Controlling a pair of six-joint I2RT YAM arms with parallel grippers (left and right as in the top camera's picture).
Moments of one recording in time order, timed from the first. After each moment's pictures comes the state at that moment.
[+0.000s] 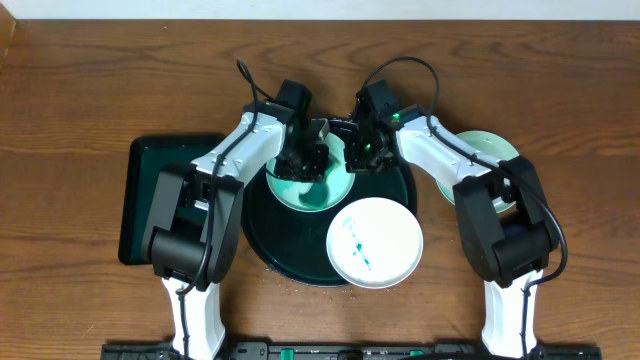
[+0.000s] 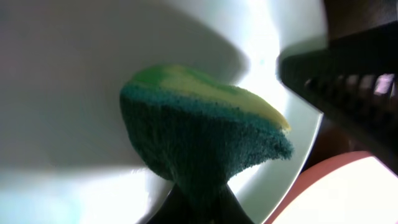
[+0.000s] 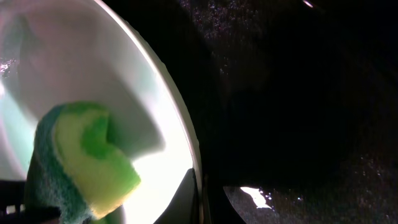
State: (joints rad) left arm -0.35 2.06 1.41 -0.81 0.43 -0.15; right arm 0.46 2.13 1.48 -0.64 -0.31 0.39
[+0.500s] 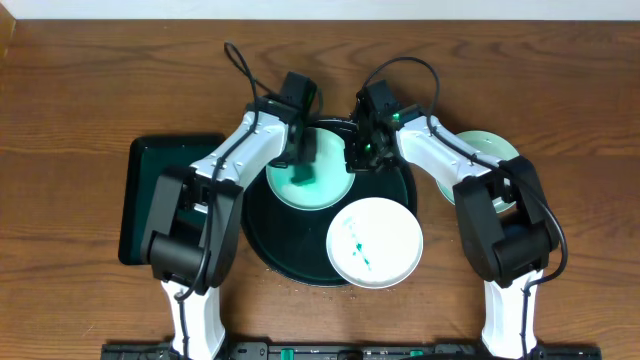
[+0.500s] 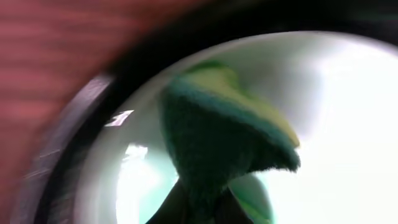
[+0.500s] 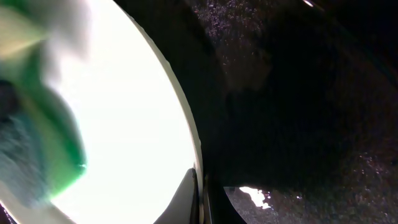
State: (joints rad) left arm -0.35 2.04 1.43 -0.76 -0.06 -0.35; right arm 0.46 2.13 1.48 -0.65 -0.31 0.39
